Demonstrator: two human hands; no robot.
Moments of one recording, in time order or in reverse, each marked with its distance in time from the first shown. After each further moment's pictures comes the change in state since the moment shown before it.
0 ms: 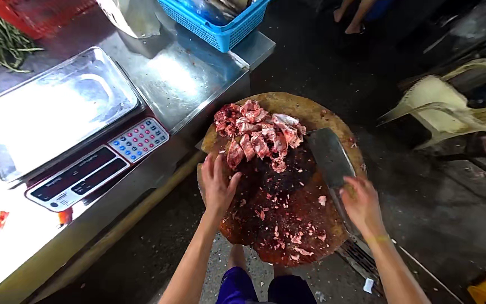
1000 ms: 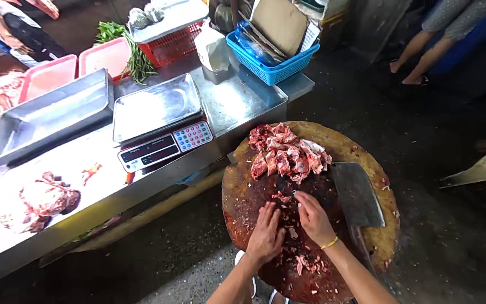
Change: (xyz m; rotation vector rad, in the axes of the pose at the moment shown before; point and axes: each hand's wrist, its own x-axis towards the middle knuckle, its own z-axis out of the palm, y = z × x) left_hand -0.121 0.059 0.079 0.029 -0.122 0.227; right_hand 0.026 -0.064 0.118 0.283 -0.028 -0.741
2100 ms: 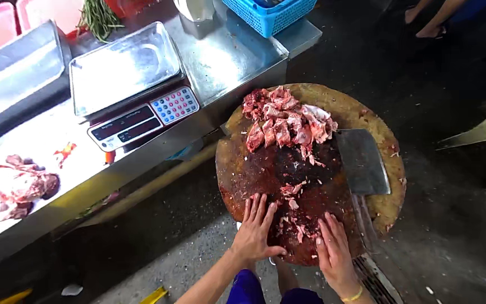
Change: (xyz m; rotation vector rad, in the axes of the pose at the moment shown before) left_hand -0.058 0.002 -0.026 0.219 -0.200 0.055; right_hand -0.173 -0.024 -0.013 -0.129 0.049 0.155
